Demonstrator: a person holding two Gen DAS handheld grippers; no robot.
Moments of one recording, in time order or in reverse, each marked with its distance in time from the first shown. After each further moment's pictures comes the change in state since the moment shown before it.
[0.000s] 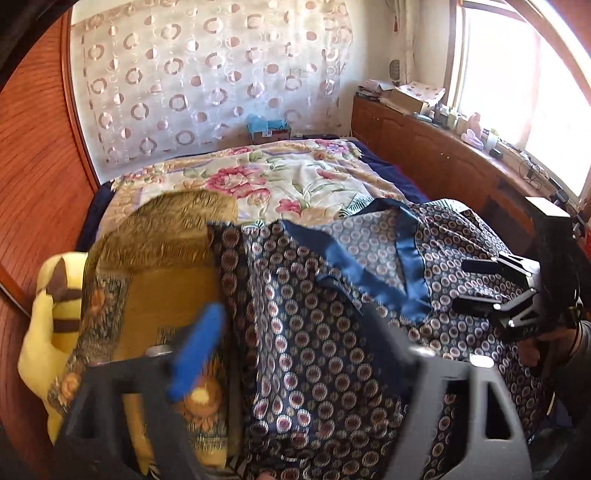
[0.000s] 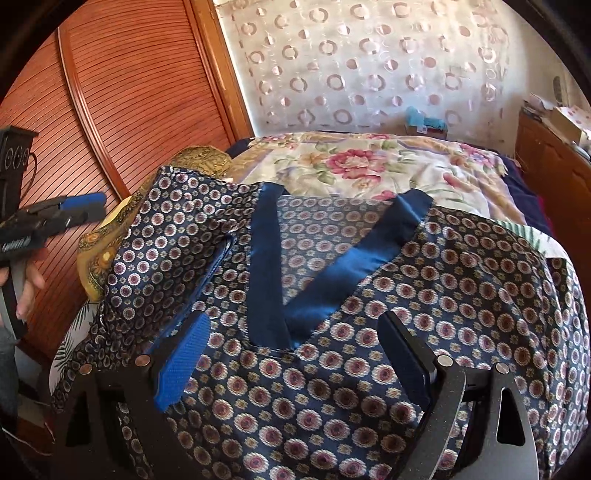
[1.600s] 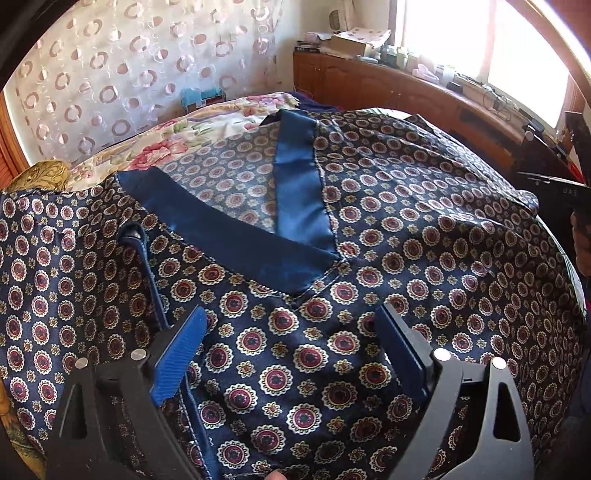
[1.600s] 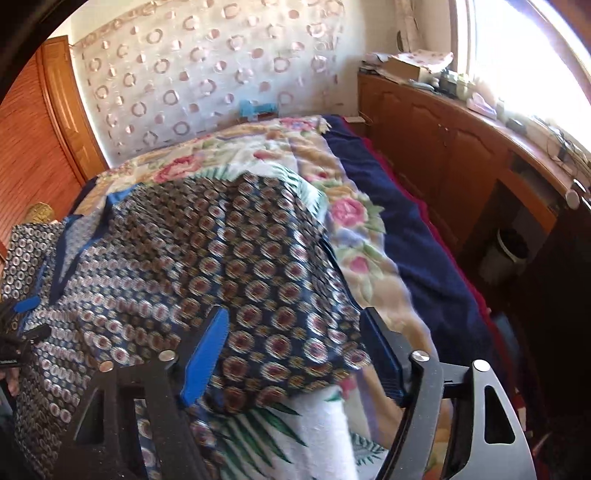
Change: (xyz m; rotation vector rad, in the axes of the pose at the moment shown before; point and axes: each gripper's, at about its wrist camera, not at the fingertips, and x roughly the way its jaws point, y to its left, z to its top) left arm 0.111 -0.143 -0.045 0.180 0.132 -0.109; right arm -0.125 -0.155 -0.098 0.325 0.016 -0.470
